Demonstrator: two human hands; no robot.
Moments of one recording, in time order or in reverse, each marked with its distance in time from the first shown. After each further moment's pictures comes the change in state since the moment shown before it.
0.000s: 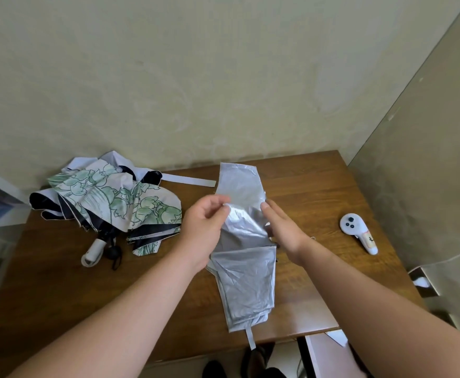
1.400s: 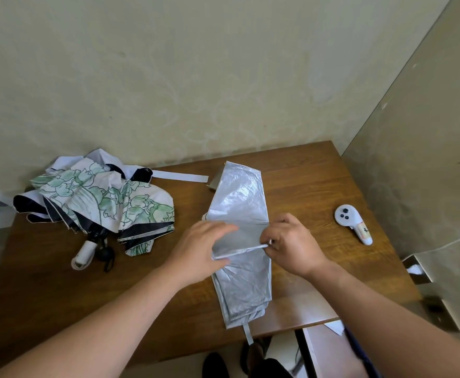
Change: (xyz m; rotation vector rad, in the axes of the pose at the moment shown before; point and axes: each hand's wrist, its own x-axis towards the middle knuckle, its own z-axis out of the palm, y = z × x) left_hand 0.010 -0.056 -0.034 1.034 -0.457 0.456; right_hand -0.022 0.041 -0.031 -1.034 0.192 -0.786
